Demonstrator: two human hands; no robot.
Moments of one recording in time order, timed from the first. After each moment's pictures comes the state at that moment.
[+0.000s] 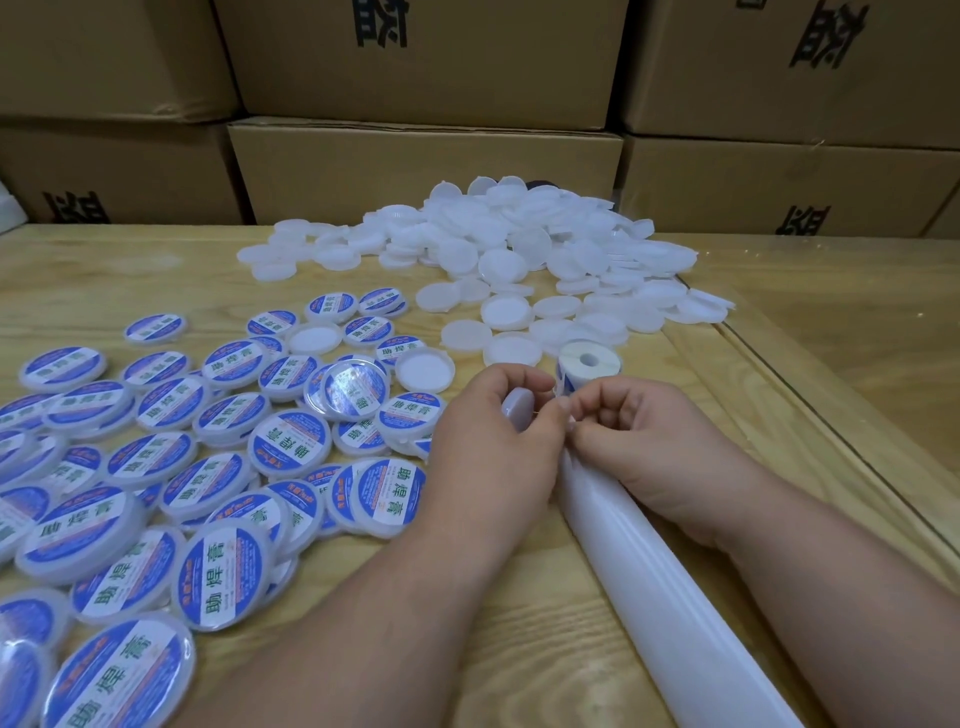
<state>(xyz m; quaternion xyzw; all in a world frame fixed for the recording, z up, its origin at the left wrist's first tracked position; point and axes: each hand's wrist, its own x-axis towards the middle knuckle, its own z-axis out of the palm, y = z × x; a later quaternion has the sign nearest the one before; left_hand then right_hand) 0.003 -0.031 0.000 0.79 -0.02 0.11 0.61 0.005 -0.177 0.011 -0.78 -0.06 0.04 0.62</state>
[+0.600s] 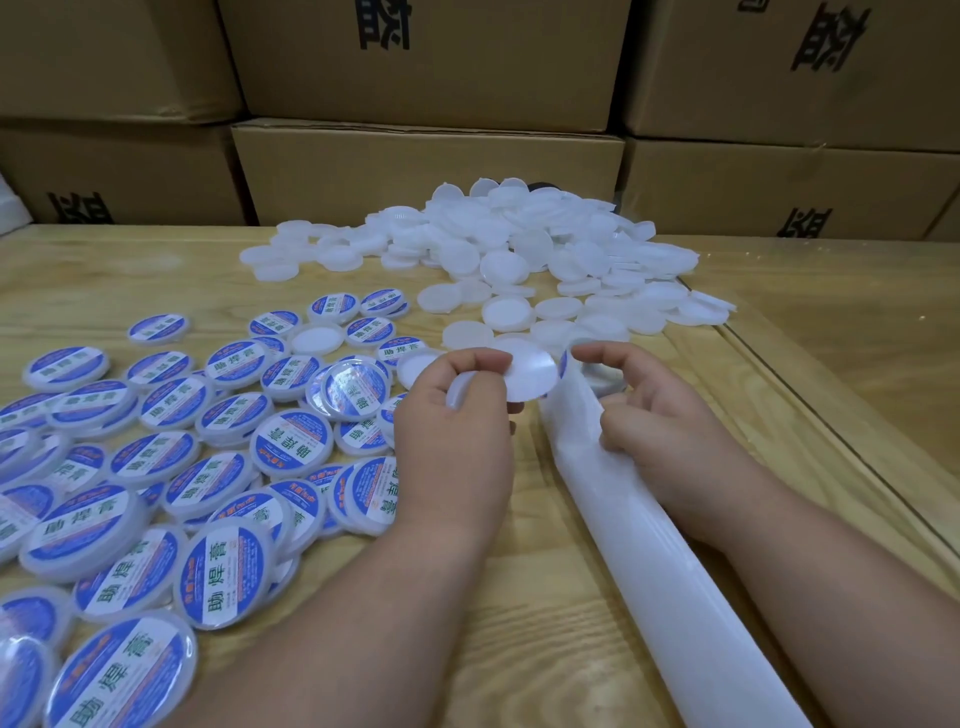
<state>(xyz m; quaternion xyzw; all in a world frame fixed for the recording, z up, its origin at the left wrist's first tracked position) 0.000 -0.026 0.010 0.61 0.06 0.16 0.77 0.008 -0.183 0.011 -0.78 -0.05 0.00 0.62</state>
